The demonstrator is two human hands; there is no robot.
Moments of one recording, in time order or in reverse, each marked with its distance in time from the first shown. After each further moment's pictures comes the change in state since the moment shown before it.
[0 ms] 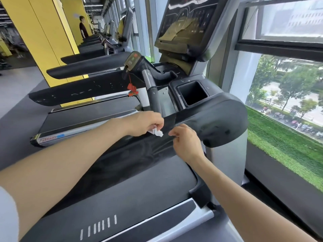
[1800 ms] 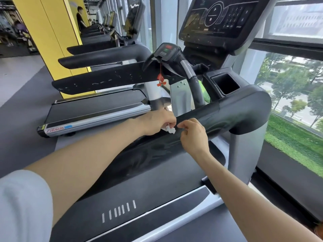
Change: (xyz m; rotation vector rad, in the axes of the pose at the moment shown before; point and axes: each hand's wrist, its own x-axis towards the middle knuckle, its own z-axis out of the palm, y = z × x) left_hand -0.135 -0.055 0.012 -0.057 0.109 0.066; right_hand -0.043 -0.124 0.097 0.015 0.143 0.105
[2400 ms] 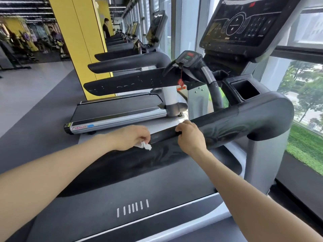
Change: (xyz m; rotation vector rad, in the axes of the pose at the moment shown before) left_hand -0.150 -0.021 -0.016 -0.051 -0.096 -0.319; right_hand -0.015 -0.045 0.033 -0.184 -0.173 -0.164
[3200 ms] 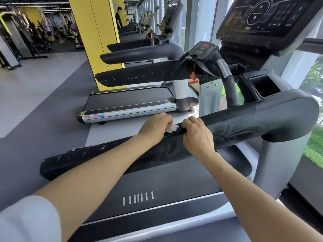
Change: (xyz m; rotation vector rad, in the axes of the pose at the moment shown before) left_hand 0.045 0.041 0.031 0.027 0.434 -0.198; right_hand -0.004 -0.001 0.006 -0.188 0.043 -0.156
